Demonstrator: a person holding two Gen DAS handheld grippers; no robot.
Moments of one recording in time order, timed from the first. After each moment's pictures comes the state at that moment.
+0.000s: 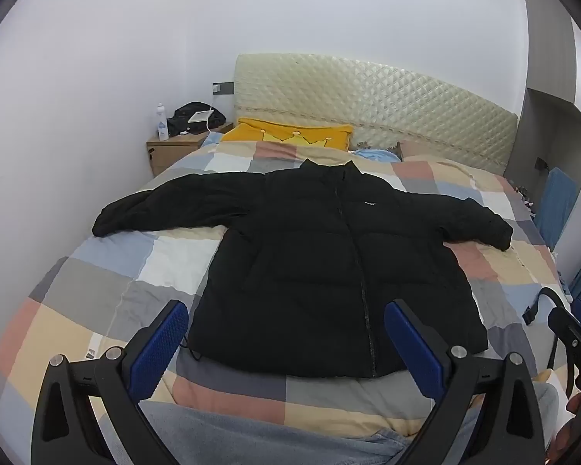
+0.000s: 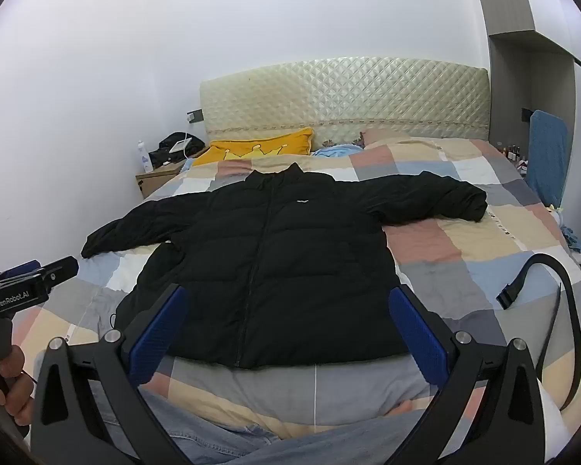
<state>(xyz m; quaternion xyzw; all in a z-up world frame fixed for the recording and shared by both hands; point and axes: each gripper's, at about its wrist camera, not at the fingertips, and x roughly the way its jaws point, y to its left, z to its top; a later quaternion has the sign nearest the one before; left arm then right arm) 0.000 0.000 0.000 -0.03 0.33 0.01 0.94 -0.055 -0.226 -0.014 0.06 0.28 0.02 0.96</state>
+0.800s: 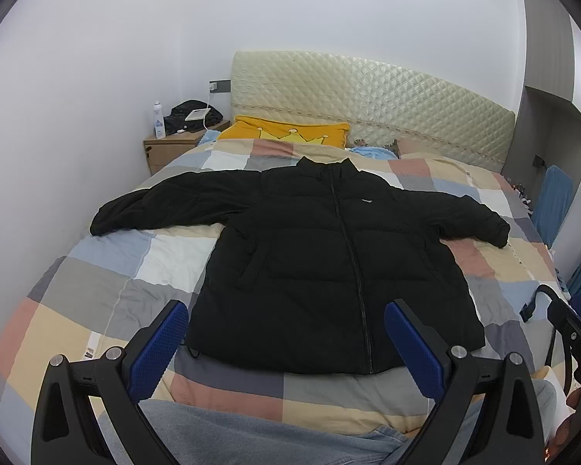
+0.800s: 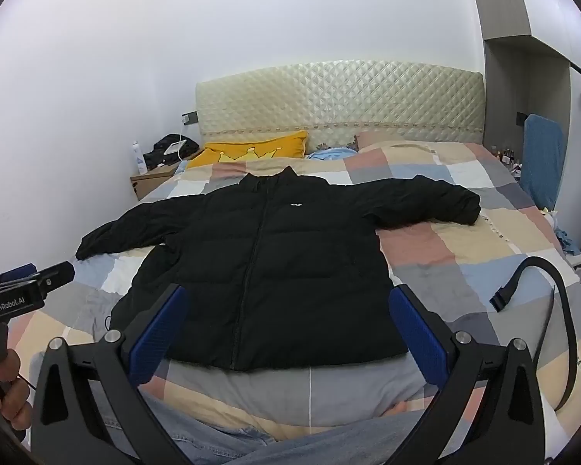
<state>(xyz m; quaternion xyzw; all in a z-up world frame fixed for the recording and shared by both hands) -0.002 -0.001 -0.001 -0.03 0.34 0.01 0.94 -0.059 -0.229 -0.011 0.06 0.27 0.01 0.96</state>
